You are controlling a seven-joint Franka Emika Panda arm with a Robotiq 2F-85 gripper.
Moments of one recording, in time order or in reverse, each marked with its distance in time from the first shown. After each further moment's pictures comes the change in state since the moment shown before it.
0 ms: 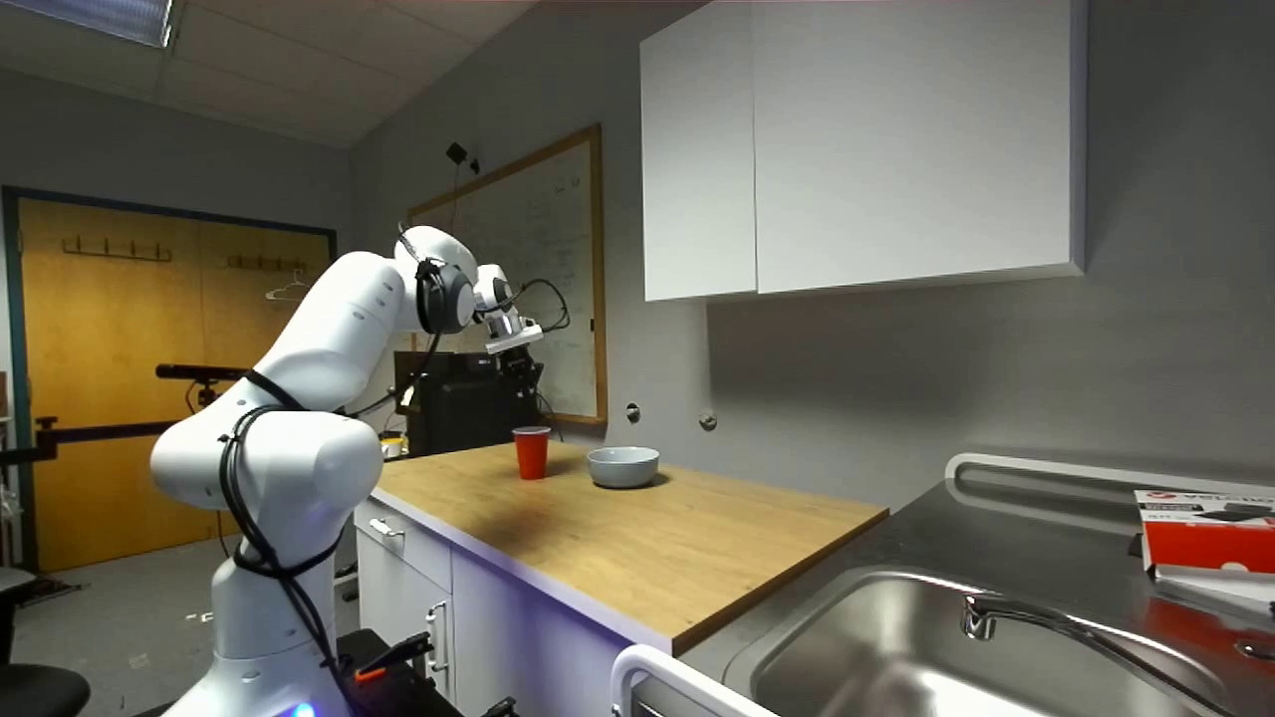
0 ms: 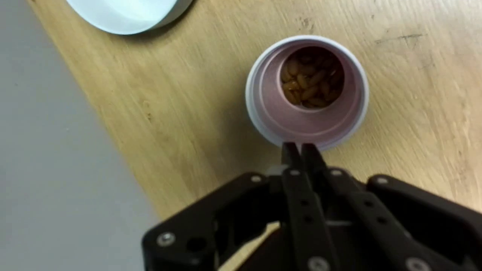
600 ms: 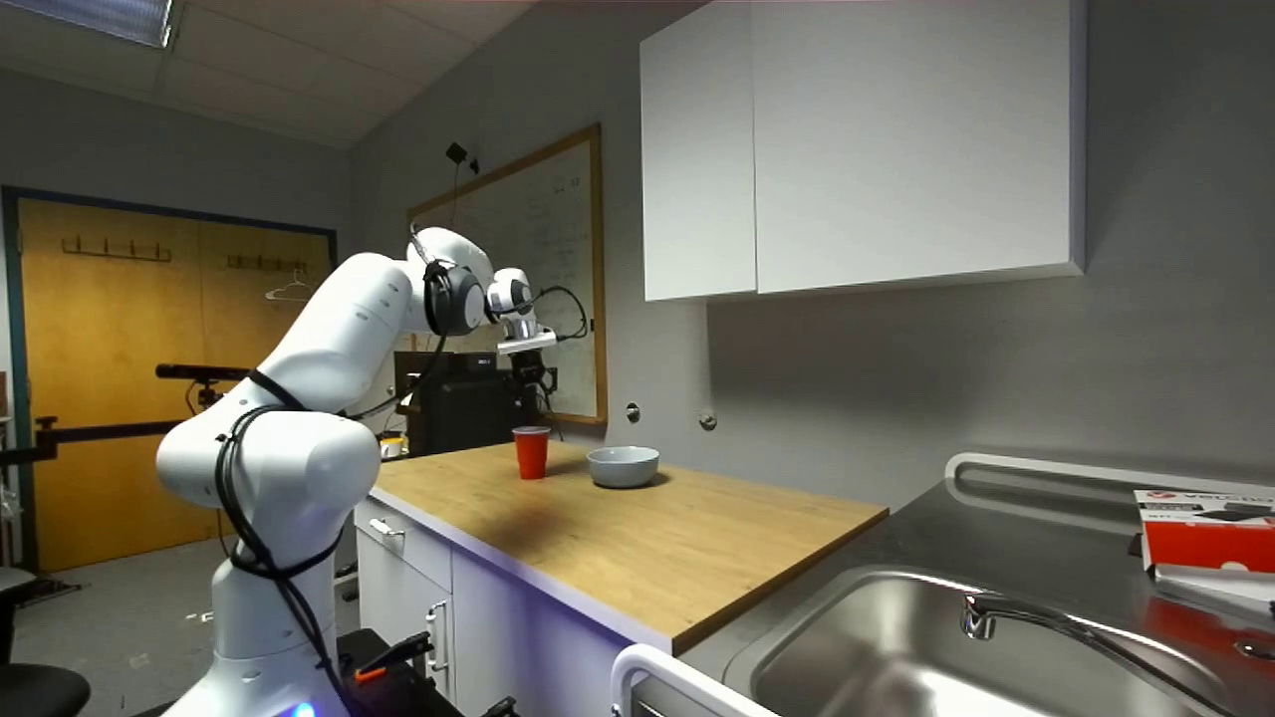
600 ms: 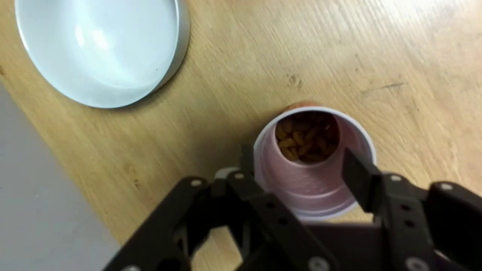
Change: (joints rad) arm -0.064 0.013 0.000 0.015 0.096 -0.125 -0.011
